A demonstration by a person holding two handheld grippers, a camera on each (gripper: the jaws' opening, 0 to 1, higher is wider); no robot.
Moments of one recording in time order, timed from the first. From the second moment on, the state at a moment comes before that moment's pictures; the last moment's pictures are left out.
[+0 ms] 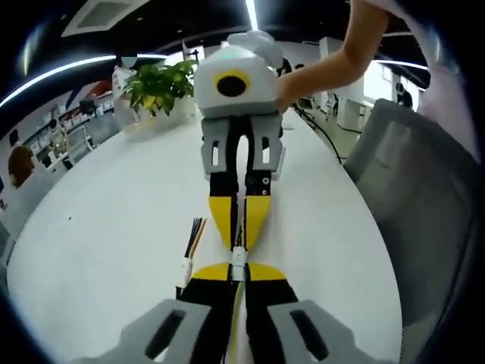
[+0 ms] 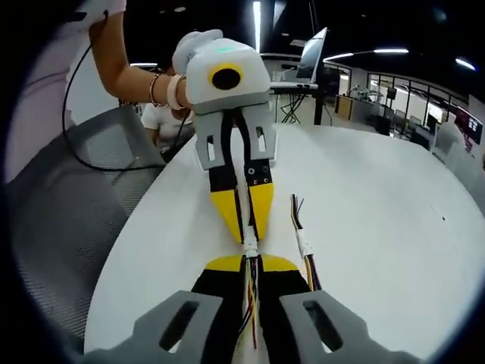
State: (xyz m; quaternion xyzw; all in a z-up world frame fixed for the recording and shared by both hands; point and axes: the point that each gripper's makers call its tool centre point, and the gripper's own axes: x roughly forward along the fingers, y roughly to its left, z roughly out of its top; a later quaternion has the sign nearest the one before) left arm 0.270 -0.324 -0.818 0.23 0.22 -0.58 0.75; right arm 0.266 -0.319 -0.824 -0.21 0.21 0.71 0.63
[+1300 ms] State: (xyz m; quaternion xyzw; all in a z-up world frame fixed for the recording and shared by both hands) left arm 0.284 -0.314 -0.843 0.22 0.21 -0.58 0.75; right arm 0.283 -0.308 -0.852 -0.21 0.22 0.70 0.65
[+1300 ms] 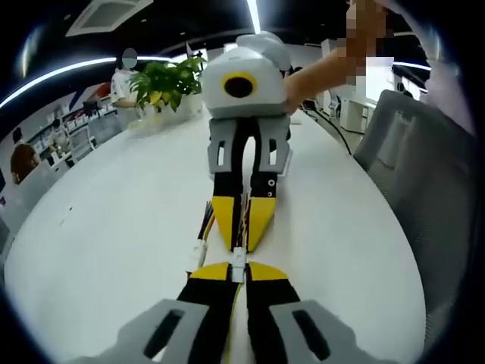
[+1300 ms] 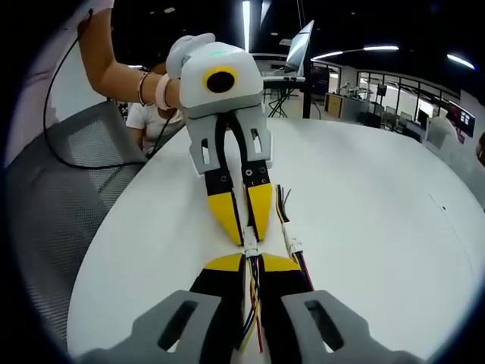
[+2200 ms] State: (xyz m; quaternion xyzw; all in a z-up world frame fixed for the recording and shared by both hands) left arm 0.263 -0.285 -0.827 0.13 0.25 -0.52 0.81; right arm 0.264 -0.328 -0.831 -0.17 0.24 0.65 0.70
